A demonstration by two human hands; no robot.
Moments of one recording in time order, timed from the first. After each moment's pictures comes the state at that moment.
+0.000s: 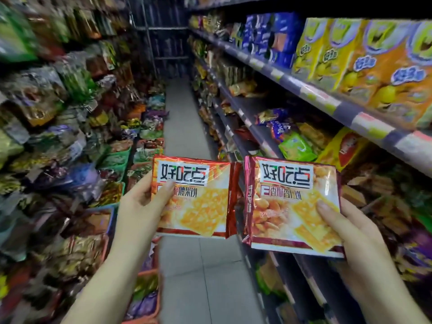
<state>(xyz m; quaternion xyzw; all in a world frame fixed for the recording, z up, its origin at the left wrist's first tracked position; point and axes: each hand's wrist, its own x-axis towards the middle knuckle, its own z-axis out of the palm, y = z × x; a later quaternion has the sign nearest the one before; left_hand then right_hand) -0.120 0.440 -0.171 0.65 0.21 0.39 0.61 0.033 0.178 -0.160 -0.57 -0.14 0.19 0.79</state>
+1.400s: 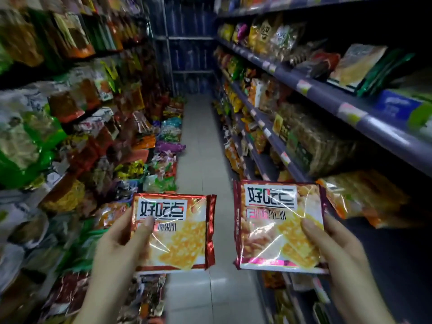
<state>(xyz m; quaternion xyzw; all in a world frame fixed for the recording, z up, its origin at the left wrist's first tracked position) 0.420 1.195 -0.198 0.62 0.37 0.40 0.57 0.630 0.961 -0.168 -0.59 -0.15 0.22 0.76</state>
